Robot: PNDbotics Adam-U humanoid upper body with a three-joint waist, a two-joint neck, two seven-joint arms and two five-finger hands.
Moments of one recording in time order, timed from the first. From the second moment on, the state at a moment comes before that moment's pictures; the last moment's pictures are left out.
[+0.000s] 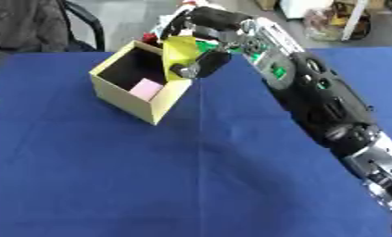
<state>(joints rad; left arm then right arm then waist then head) -0.38 0.20 -0.08 -1.84 -0.01 -0.06 0.02 -0.98 -0.49 0.27 -1.19 0.71 -0.28 0.38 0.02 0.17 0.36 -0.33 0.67</state>
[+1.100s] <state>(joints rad) -0.40 0.17 -0.10 -1.84 0.01 -0.06 -0.01 -1.03 -0.35 0.24 -0.93 0.96 -0.34 0.19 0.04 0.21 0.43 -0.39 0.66</state>
